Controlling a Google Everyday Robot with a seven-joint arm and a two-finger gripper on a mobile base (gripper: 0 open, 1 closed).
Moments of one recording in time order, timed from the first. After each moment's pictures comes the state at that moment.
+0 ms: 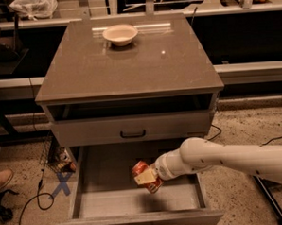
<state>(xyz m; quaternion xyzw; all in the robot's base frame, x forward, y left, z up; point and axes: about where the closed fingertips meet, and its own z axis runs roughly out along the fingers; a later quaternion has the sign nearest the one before) 0.510 -0.015 0.512 -0.32 0.88 0.28 0.22</state>
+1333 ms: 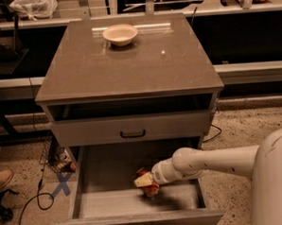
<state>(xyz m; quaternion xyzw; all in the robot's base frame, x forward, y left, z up) 0.537 -0.006 0.409 -0.25 0.91 0.28 0.19</state>
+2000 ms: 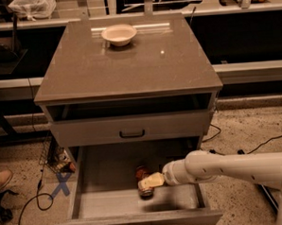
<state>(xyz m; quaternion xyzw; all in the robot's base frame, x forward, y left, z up) 0.532 -0.047 0.431 -0.22 0.91 0.26 0.22</state>
